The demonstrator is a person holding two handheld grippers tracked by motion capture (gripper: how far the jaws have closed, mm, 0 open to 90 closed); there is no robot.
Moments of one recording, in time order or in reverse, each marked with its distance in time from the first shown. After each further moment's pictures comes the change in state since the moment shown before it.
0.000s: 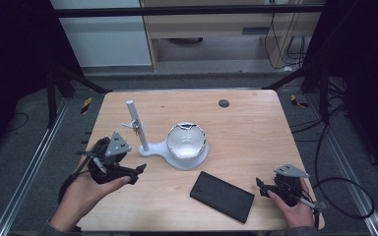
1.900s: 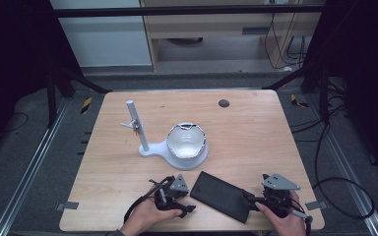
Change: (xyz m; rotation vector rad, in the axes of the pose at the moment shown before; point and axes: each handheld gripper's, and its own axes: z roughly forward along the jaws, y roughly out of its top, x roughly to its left) left arm -0.103 -0.047 0.159 0.094 -0.471 0.076; right arm 0.048 0.002 -0.023 -0.074 0.146 -0.107
